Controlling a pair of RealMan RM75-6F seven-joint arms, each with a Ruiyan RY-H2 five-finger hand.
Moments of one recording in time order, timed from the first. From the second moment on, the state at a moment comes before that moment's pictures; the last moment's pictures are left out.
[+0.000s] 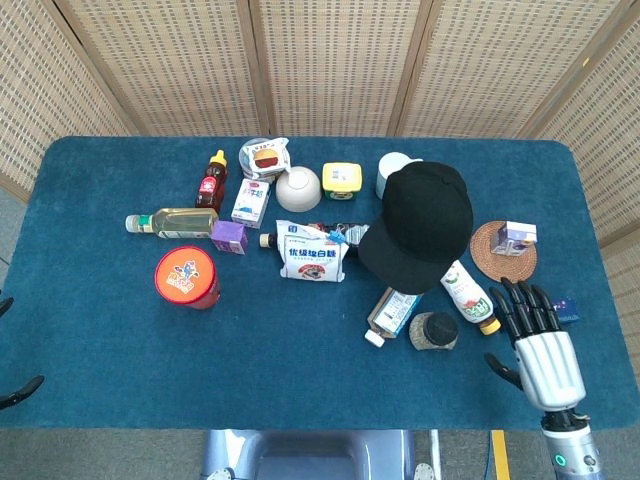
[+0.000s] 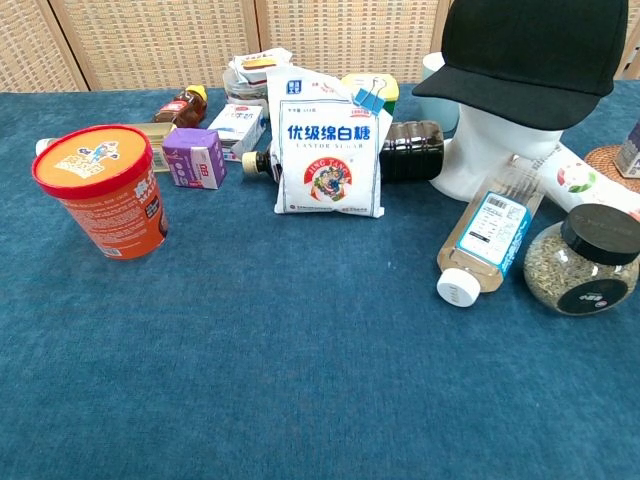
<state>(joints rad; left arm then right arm) 0.05 -0.93 0.04 -1.75 1.66 1.66 -0.20 0.10 -1.27 0.08 -1.69 -1.75 1.61 -0.32</state>
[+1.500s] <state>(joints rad) 0.01 -0.90 0.05 -1.75 1.65 1.60 -0.25 0.43 -1.85 0.27 -1.28 -1.71 1.48 -0.71</state>
